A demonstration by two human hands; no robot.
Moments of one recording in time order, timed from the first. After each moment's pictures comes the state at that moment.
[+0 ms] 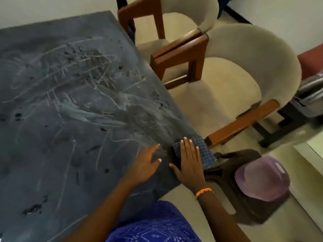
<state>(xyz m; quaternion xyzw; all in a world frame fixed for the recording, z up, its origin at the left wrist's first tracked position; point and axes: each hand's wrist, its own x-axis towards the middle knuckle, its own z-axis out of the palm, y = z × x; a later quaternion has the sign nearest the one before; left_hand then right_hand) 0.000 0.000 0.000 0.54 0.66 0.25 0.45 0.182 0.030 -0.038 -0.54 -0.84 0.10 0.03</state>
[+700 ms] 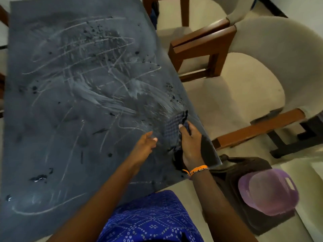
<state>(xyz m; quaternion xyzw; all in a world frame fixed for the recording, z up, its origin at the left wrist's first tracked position) -0.005 0.009 0.017 0.20 0.68 0.42 0.57 0.116 0.084 0.031 -0.56 -0.43 0.61 0.36</state>
